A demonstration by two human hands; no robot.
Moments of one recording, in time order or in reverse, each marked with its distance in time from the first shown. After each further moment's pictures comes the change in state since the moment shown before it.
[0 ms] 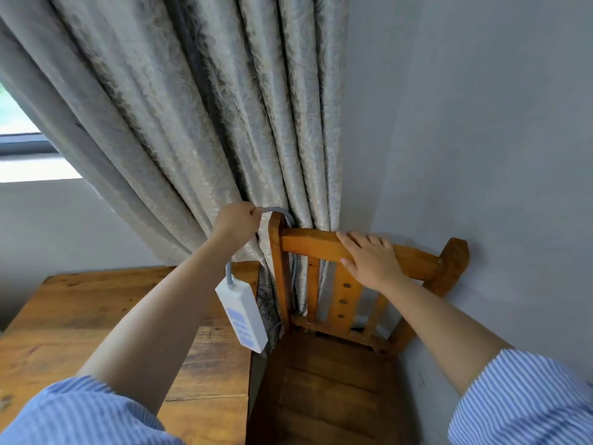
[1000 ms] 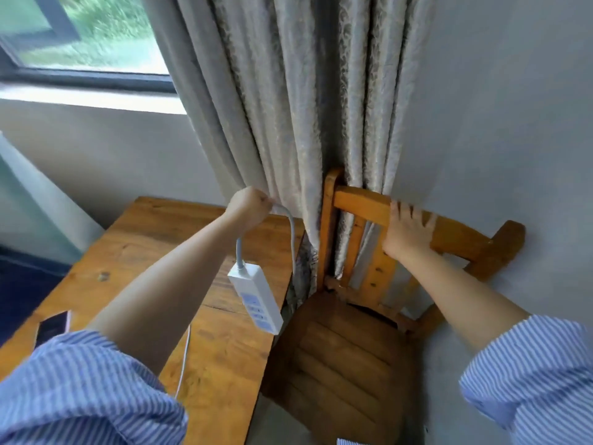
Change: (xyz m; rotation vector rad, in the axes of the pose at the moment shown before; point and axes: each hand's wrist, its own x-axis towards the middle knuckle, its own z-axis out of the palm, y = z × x) left_hand -0.102 -0.046 -0.022 0.013 0.000 -0.284; right_hand -0.021 -0.036 -0.006 -0.060 -0.062 0.186
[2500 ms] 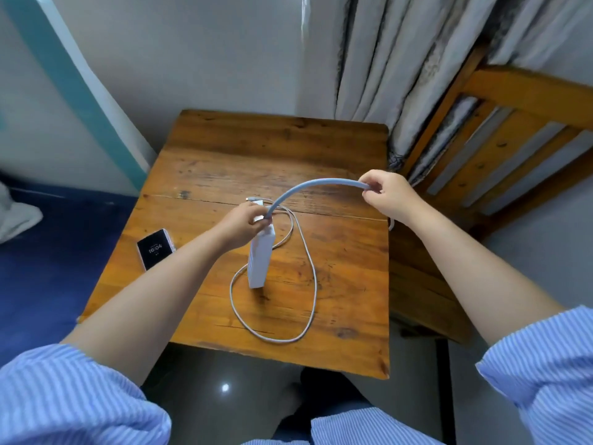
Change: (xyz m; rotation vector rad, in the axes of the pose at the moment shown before) left_hand -0.107 -0.355 -0.038 -0.006 -0.380 0.188; right_hand -0.175 -0.300 0.033 0.678 -0.103 -0.251
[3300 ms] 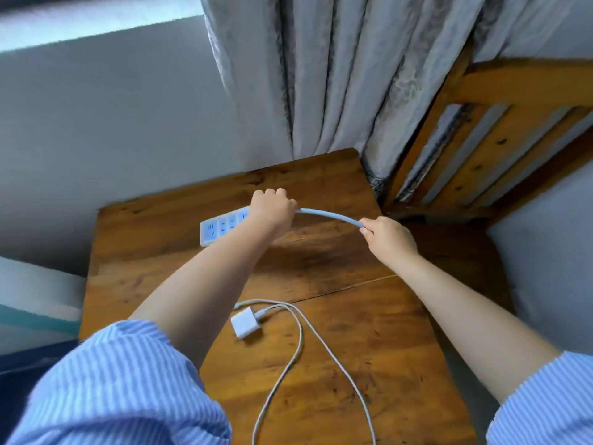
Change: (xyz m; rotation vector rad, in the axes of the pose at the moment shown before) left_hand 0.261 0.059 -0.025 0.983 -0.055 0.345; right_hand 0.128 0.080 0.053 -0.306 0.118 0.434
